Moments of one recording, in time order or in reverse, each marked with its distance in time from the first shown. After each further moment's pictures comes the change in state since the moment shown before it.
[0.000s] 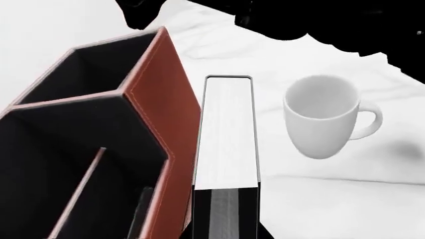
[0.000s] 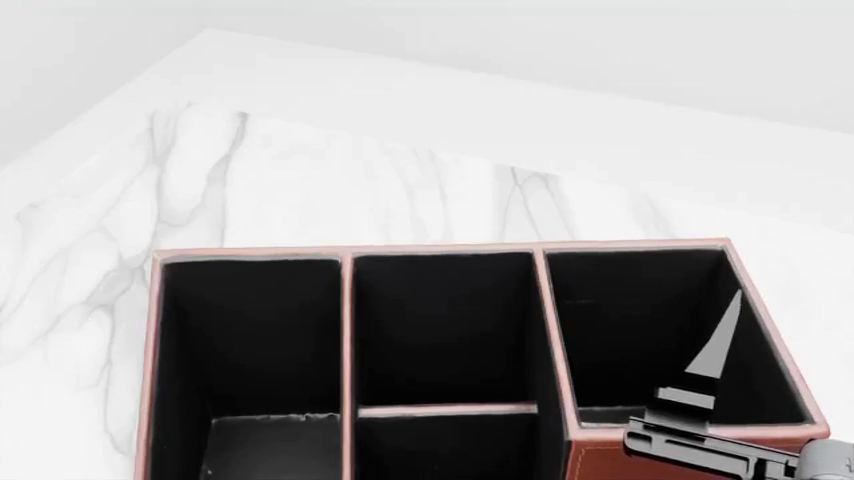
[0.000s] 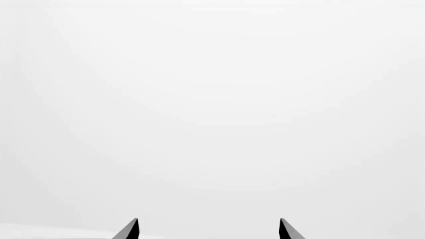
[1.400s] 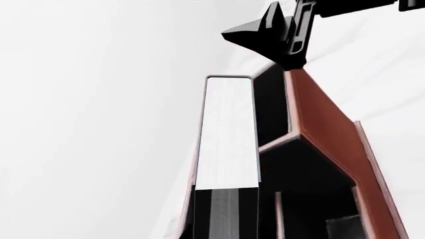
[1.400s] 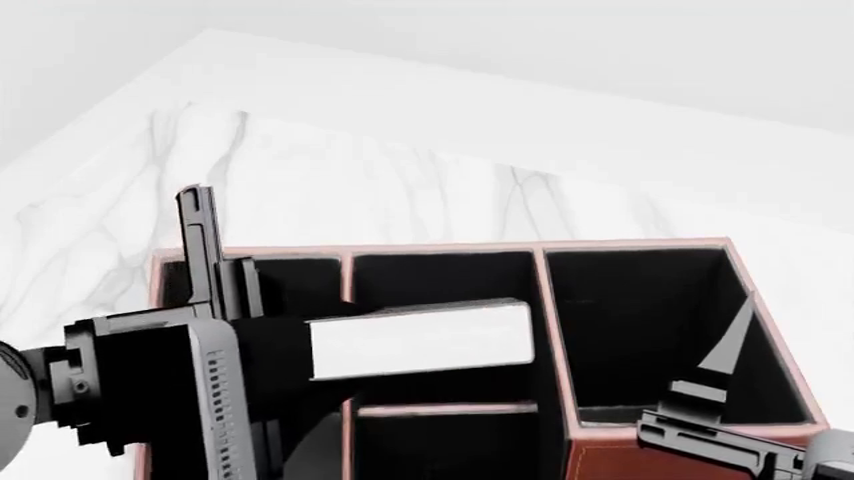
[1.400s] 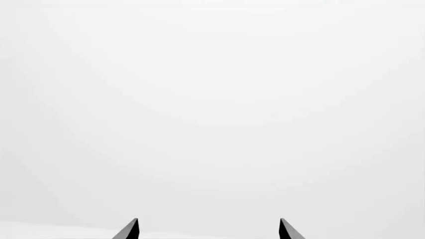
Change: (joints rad) left arm -0.384 0.187 0.153 -0.538 0.482 0.463 0.218; right arm 0.018 0.014 -0.003 0.056 0.005 -0.018 0.022
